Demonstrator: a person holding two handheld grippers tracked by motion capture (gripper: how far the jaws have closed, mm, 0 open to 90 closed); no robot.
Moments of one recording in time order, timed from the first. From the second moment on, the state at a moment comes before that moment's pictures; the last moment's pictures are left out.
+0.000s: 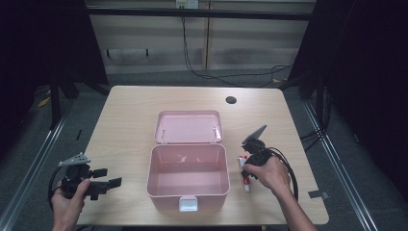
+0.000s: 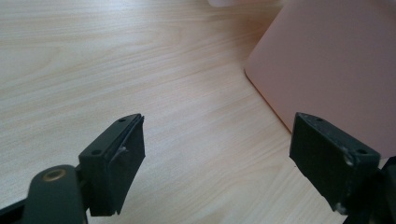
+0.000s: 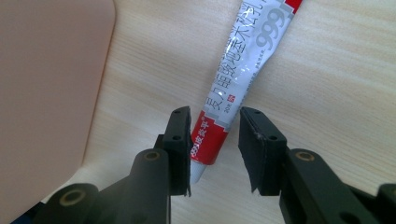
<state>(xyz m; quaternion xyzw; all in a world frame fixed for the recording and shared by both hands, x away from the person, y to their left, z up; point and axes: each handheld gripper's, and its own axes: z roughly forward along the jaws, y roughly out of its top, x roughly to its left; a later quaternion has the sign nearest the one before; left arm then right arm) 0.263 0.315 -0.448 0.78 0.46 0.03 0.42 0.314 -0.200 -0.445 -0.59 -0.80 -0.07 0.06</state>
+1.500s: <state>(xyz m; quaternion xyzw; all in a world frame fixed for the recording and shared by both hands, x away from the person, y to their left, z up) 0.263 0.316 -0.447 0.78 0.46 0.03 0.42 0.319 -0.197 -0.460 -0.56 -0.83 -0.04 0.05</state>
